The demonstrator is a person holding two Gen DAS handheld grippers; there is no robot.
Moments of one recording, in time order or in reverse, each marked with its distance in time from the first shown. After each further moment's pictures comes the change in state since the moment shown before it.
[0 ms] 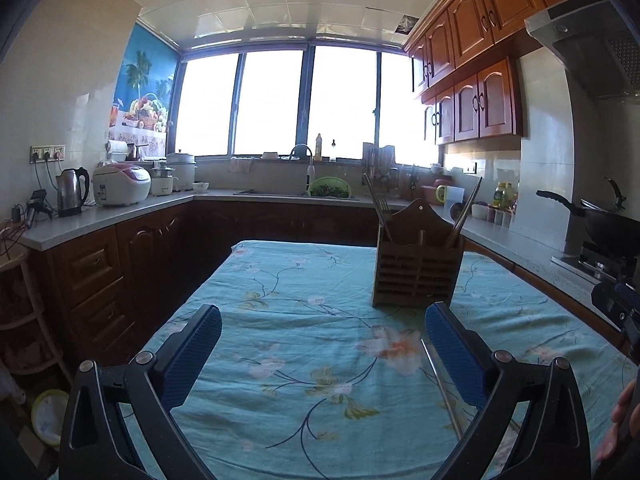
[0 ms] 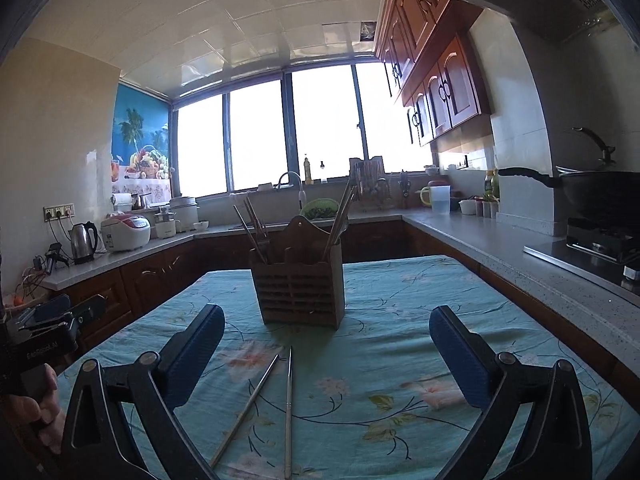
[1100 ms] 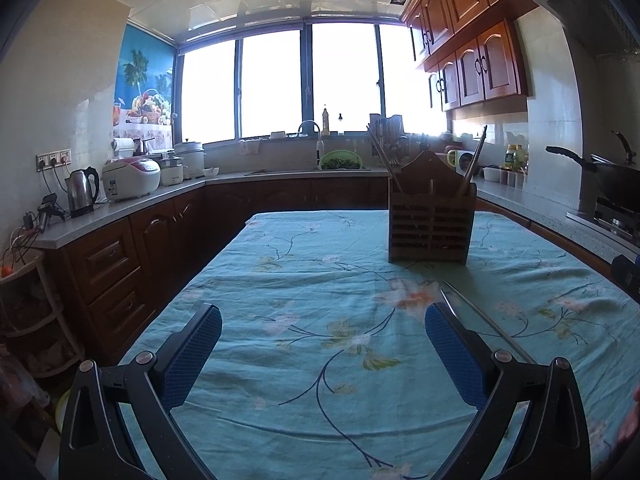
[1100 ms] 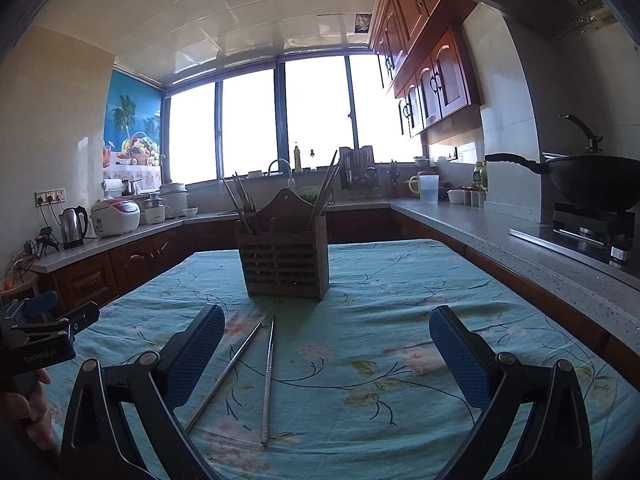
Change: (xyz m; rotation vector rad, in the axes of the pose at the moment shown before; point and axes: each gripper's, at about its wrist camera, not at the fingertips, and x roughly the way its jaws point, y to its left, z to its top) left arm 0.007 -0.007 -0.015 0.071 0.088 0.053; right arm -0.007 -0.005 -0.028 -0.013 0.032 -0.043
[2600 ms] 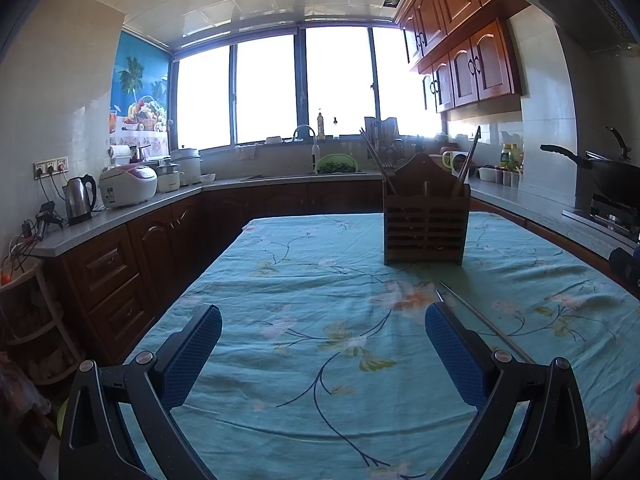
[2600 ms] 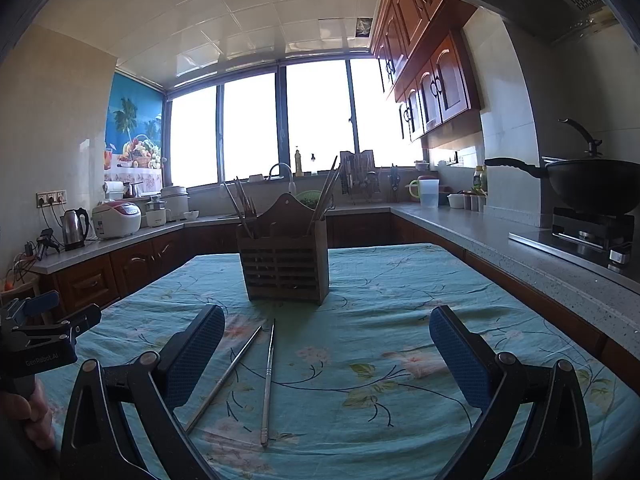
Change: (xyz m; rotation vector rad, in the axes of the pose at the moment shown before) left arm -0.005 -0.009 -0.002 0.015 -0.013 -0.003; right arm -0.003 -0.003 0.001 0.000 -0.013 0.003
